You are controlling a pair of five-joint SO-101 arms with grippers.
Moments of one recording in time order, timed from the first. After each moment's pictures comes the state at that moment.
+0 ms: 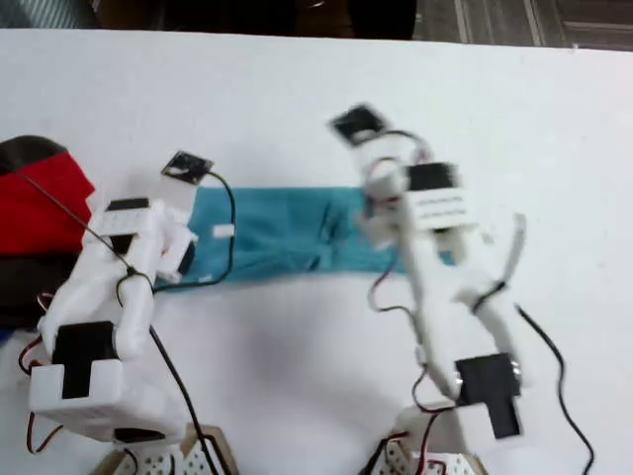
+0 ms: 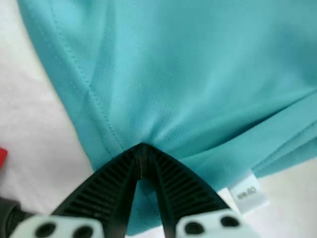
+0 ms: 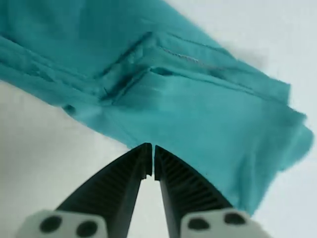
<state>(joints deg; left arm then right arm) -13.9 4.8 34.6 54.3 -23.8 -16.3 -1.4 16.4 67.4 27.6</state>
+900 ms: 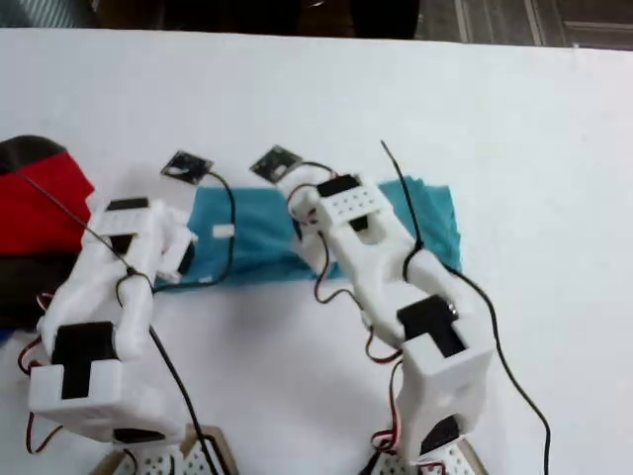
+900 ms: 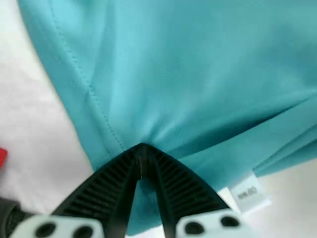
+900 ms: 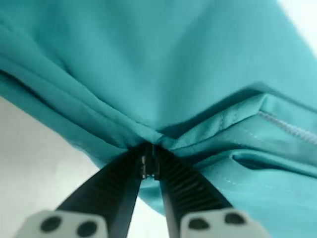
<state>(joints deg) -13.9 4.8 34.6 54.3 -23.8 -27.3 19.0 10.0 64.7 26.0</state>
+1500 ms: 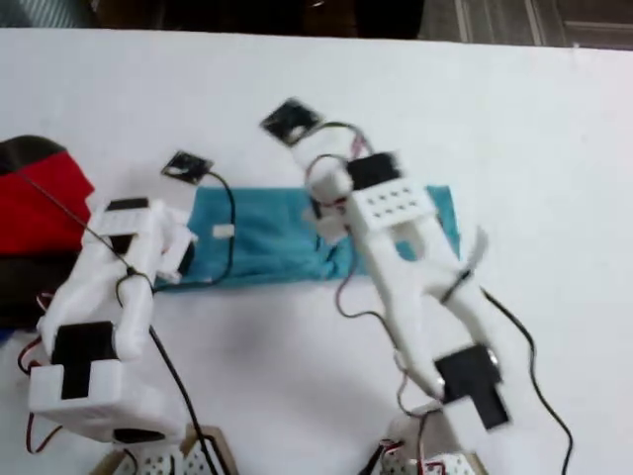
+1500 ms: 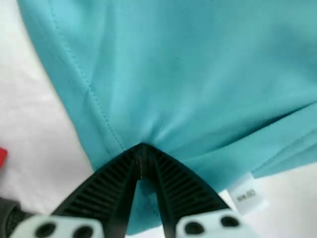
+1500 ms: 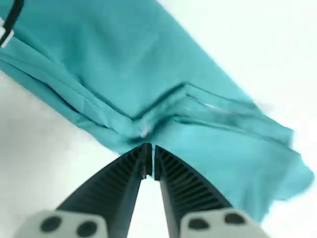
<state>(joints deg) -13.9 4.8 34.6 54.3 -23.8 -23.1 -2.8 6.6 75.7 26.0</state>
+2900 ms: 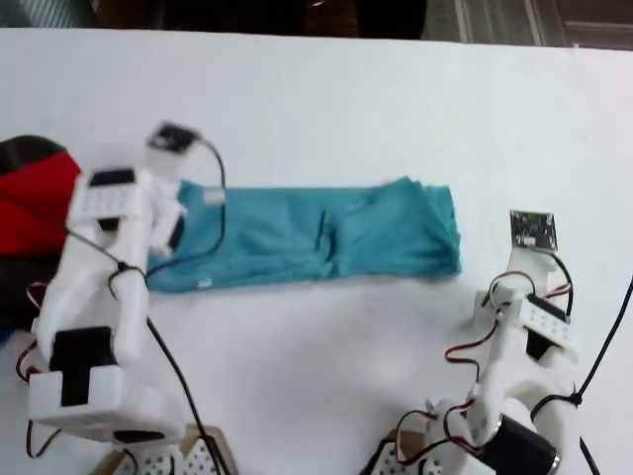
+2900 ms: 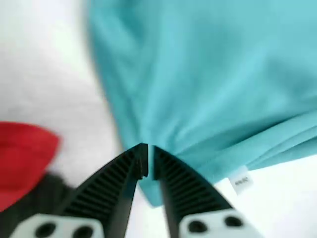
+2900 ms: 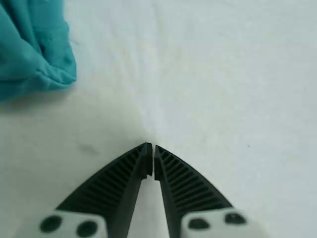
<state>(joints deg) -14.7 1.3 16.5 71.1 -20.0 27.5 -21.7 64.9 33.8 25.8</state>
